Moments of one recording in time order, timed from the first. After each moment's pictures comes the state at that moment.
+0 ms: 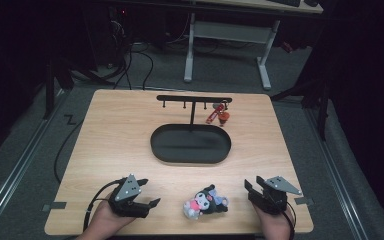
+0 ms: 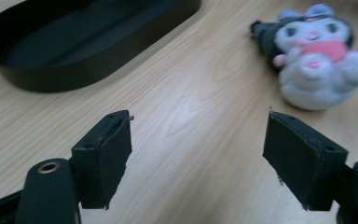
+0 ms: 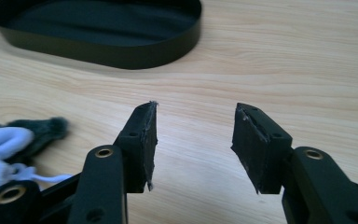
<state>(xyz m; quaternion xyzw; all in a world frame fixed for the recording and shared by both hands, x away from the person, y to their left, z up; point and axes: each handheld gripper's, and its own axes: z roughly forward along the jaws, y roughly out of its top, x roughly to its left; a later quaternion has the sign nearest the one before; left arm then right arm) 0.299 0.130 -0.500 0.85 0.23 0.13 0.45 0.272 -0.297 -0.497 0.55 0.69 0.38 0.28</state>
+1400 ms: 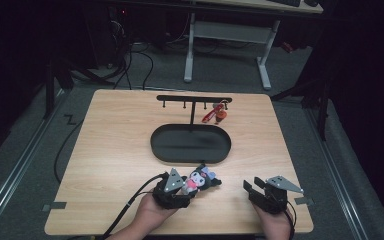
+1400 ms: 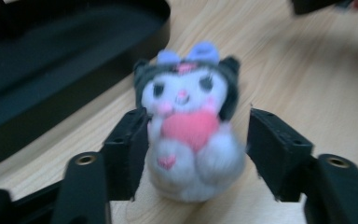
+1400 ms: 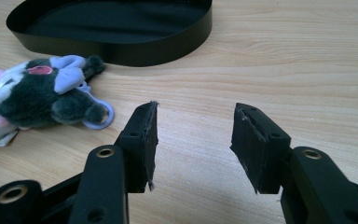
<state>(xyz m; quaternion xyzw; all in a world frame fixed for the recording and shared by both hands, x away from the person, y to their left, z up) 0.317 0.031 -0.502 0.83 0.26 0.11 0.47 0.275 -0.302 -0.502 0.56 0.69 0.40 0.24</state>
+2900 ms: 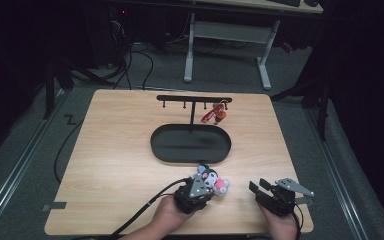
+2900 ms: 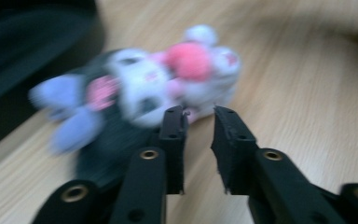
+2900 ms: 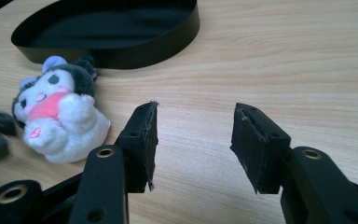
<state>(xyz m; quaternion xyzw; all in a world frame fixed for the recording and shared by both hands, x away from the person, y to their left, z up) 0.311 -0.016 -0.508 0.87 0.21 0.10 0.44 0.270 -0.322 -0.504 0.57 0.67 0.42 0.21</state>
